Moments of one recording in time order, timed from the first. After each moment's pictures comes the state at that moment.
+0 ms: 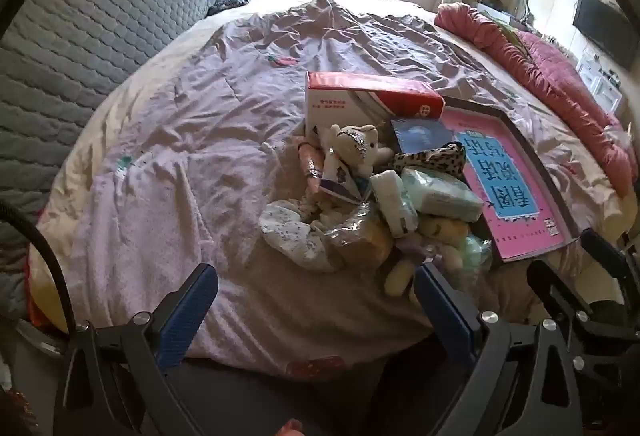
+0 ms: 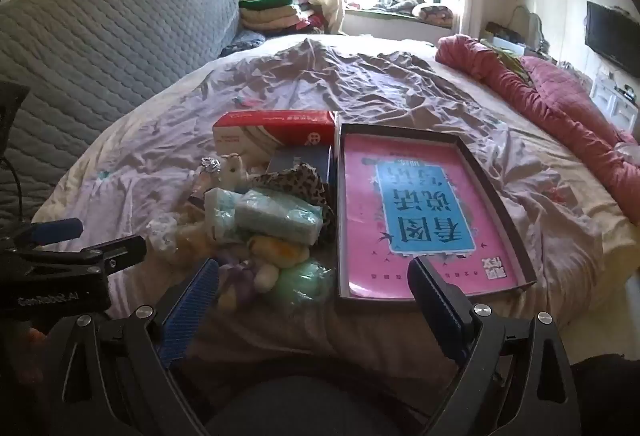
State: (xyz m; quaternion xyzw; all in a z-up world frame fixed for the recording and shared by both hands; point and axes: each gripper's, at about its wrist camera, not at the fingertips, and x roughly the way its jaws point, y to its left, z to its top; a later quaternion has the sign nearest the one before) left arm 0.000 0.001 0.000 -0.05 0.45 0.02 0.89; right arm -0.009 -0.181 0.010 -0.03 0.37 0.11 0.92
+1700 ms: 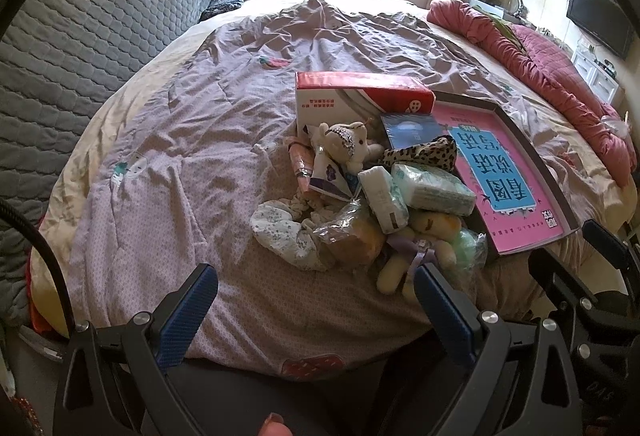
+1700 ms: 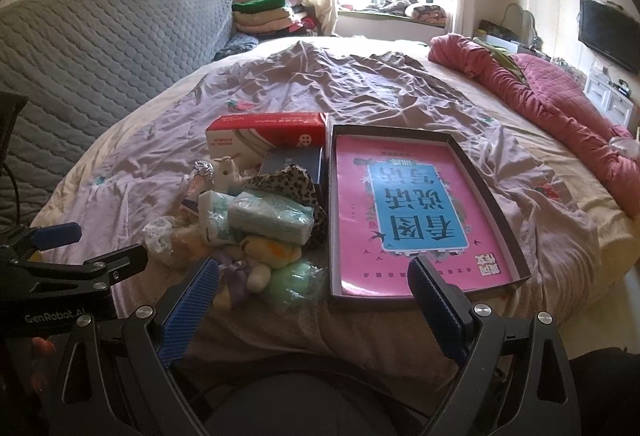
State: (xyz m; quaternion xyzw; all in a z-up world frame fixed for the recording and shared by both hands) left arm -0.001 -0.010 0.001 -0.03 0.45 0.02 0.89; right arm -0.011 -0.185 0.011 -0.03 0.37 0.09 0.93
